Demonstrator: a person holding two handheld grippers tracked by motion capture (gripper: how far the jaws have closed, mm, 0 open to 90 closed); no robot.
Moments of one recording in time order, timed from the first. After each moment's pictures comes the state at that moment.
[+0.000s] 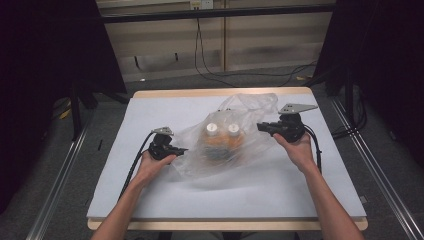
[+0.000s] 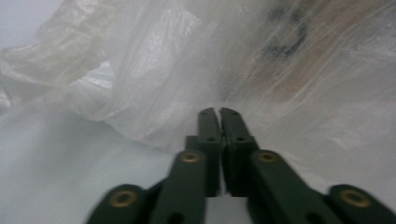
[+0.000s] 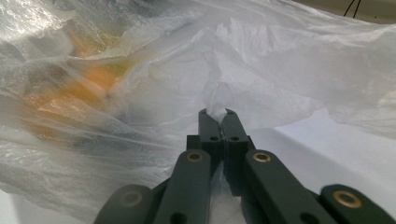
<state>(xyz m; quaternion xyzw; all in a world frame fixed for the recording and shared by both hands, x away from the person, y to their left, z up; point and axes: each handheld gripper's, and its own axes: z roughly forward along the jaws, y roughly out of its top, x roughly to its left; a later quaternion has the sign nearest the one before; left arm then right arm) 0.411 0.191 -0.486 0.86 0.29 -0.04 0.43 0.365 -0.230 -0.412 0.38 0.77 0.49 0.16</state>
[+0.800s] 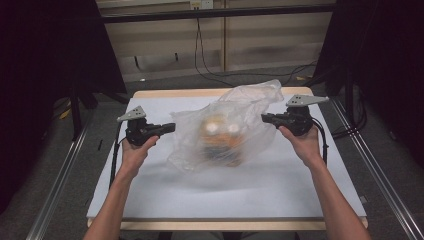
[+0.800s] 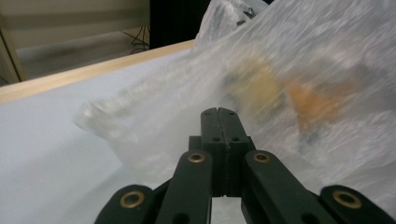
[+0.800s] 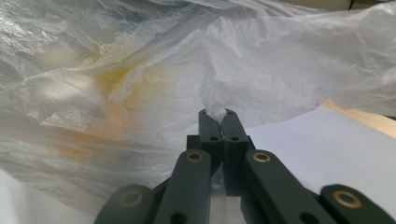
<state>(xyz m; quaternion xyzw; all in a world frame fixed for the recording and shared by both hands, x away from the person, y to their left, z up) 0.402 0.228 -0.403 0.78 0.28 0.07 0.56 0.358 -0.237 -0.376 0.36 0.76 0.51 0.19</state>
